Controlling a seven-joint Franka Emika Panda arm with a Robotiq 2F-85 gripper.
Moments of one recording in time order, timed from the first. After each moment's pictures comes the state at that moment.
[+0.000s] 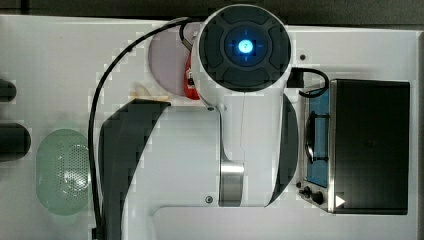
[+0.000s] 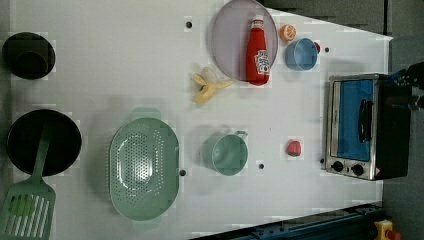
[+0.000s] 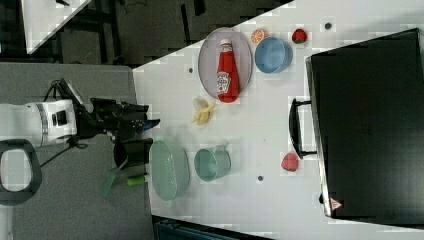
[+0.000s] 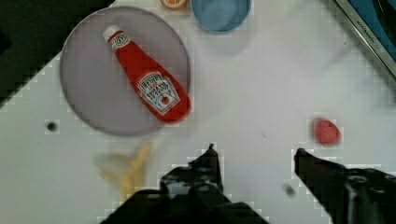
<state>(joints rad) -0.03 -0.02 0.02 -1.77 0.00 0.17 -0.05</state>
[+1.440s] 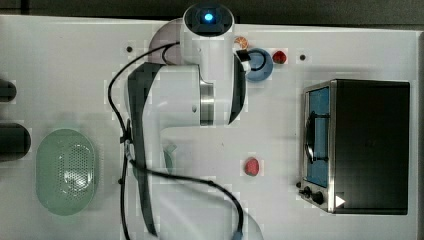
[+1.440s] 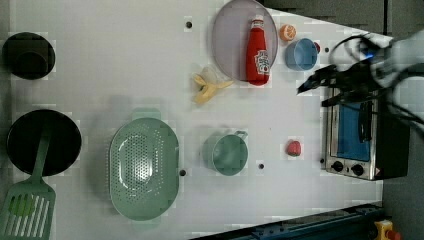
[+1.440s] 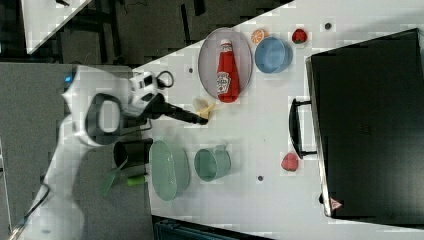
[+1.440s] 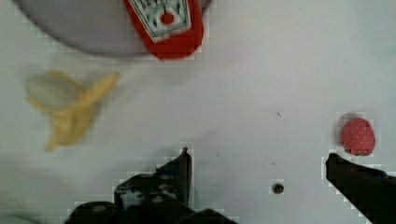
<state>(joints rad) -0.06 0.35 0.12 -1.78 0.00 0.28 -0.36</state>
